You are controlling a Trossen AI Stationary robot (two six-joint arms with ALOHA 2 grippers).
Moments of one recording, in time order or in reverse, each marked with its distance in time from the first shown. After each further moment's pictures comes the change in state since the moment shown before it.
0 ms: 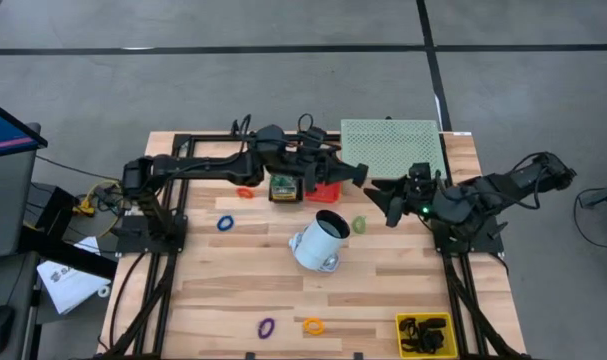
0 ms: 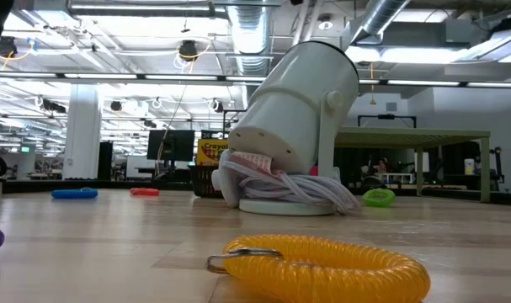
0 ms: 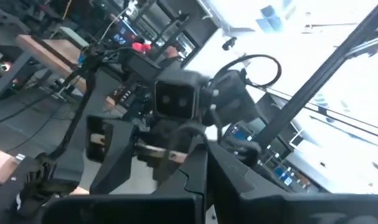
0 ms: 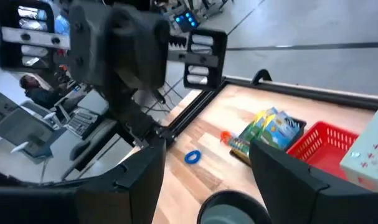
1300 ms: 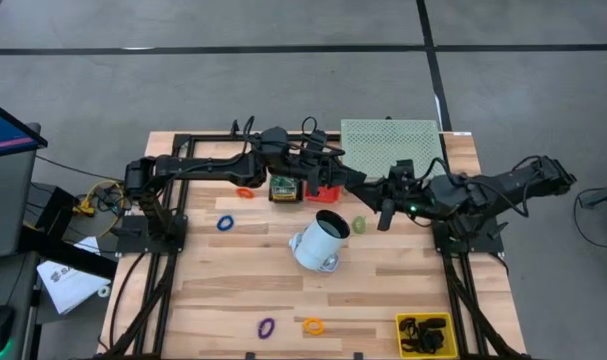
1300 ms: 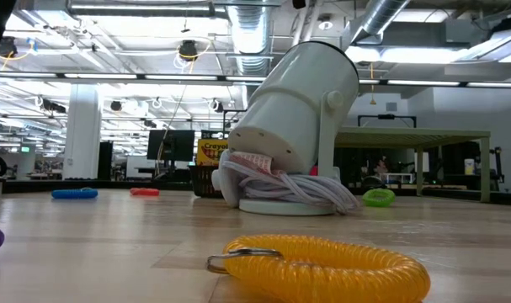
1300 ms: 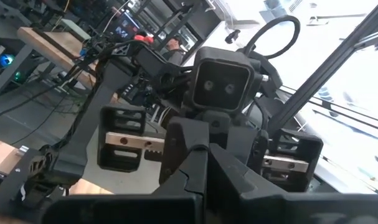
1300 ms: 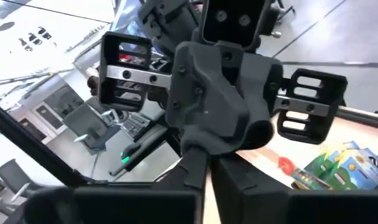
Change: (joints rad) left arm -0.003 0.013 0.008 -0.026 -0.001 0.017; right arm -0.094 0.080 0.000 0.351 -0.238 -0.225
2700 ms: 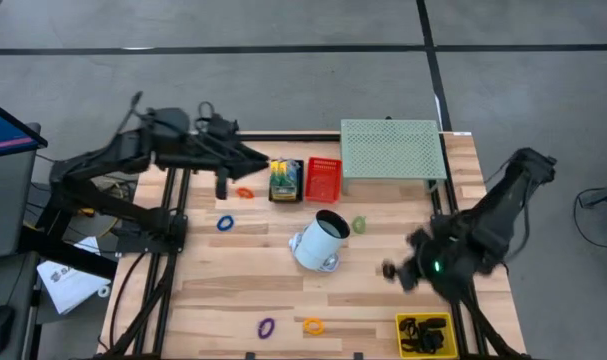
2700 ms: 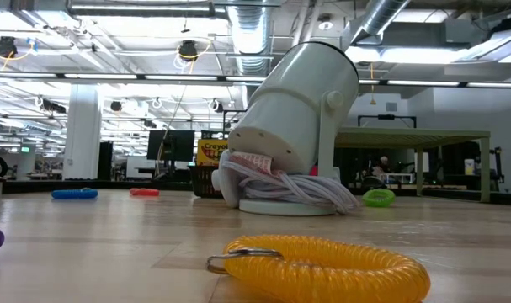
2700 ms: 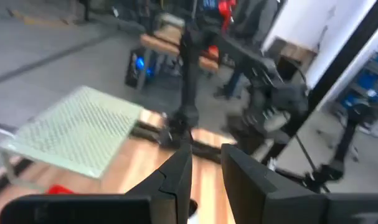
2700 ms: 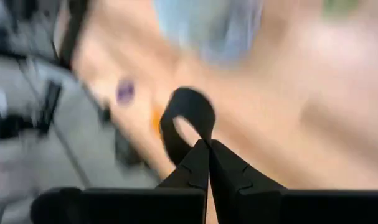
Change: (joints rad) left arm -0.048 -0.623 0.000 -1.033 -0.328 0.492; right arm 0.542 0.105 0.000 -0.841 -0.134 1.173
